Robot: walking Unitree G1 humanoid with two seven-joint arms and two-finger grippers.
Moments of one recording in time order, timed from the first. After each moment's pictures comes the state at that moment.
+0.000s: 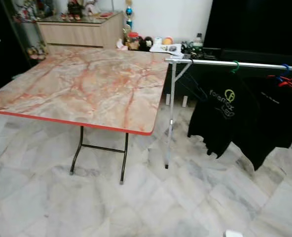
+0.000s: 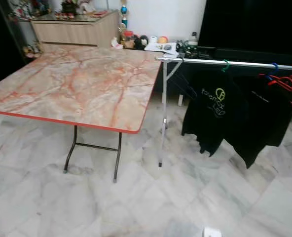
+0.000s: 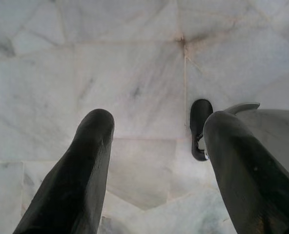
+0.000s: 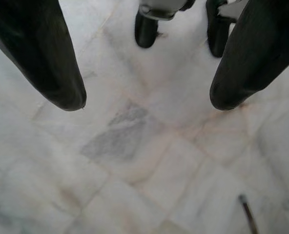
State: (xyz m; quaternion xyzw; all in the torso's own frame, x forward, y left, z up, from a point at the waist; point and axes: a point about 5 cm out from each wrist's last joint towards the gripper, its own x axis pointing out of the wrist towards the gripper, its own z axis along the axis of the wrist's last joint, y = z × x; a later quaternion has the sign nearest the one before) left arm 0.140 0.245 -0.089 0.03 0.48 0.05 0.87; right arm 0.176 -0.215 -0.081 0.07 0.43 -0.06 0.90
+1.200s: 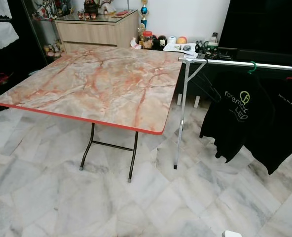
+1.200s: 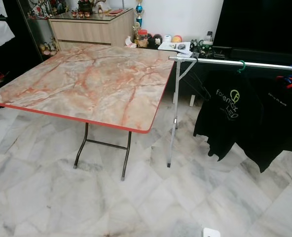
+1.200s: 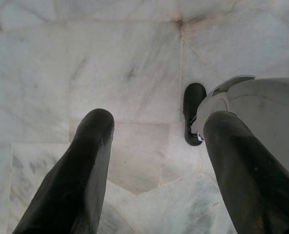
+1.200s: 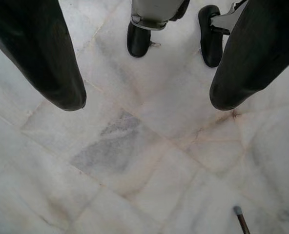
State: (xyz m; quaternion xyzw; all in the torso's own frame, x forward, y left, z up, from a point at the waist) left arm 0.130 0.239 -0.094 0.02 0.49 0.04 0.87; right arm 0.170 -0.214 -0.085 0.08 0.45 -0.07 0.89
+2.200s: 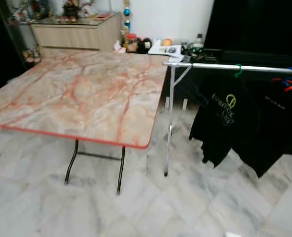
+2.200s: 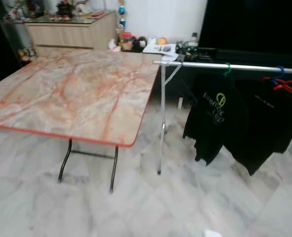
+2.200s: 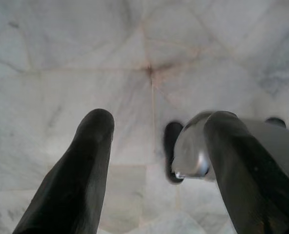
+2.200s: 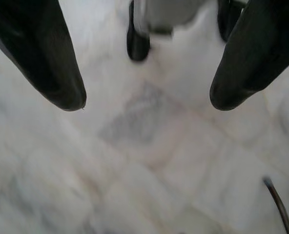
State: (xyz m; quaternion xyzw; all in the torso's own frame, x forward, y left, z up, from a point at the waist) left arm 0.137 0.227 -0.094 0.01 0.49 0.02 0.87; right arm 0.160 -0.228 -0.086 0.07 0.45 -0.08 0.89
